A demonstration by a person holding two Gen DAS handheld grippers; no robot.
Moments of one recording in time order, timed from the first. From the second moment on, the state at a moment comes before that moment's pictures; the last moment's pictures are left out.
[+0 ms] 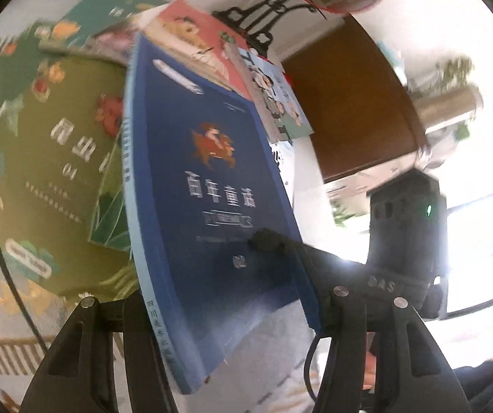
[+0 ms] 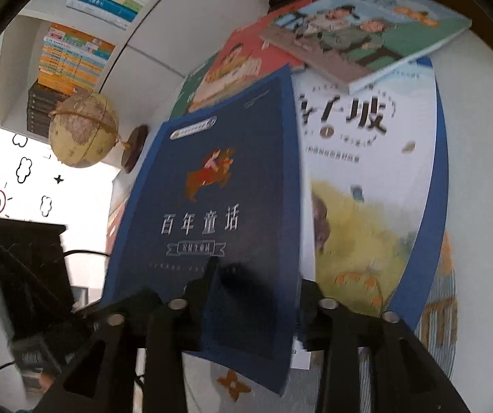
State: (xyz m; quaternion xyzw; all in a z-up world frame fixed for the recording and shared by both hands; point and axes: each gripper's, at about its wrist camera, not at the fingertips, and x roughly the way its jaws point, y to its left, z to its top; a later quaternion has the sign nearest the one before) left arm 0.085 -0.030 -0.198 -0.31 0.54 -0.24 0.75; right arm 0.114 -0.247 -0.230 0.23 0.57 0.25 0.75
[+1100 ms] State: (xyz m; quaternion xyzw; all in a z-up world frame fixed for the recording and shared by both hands) left arm 0.091 0.008 -0.201 -0.31 0.56 -0.24 0.73; right arm 0.075 -0.255 -0.221 0.34 0.57 0.29 0.69
